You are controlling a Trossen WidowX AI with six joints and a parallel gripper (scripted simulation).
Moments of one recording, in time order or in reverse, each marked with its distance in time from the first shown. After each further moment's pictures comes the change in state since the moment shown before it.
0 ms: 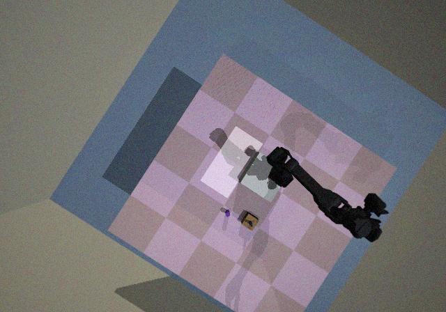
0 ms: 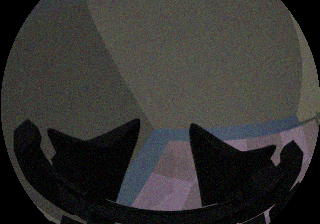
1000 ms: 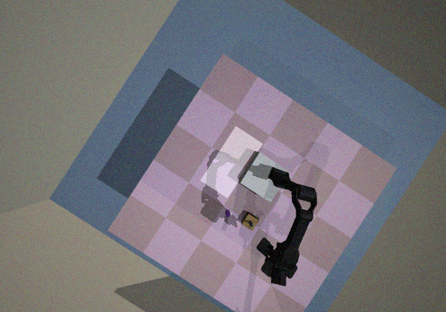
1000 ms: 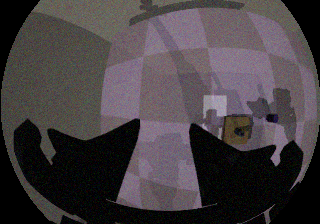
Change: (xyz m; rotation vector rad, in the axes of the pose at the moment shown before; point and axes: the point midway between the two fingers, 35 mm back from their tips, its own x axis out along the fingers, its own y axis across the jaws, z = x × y) arm -0.274 -0.380 -0.064 1.007 -0.207 -1.397
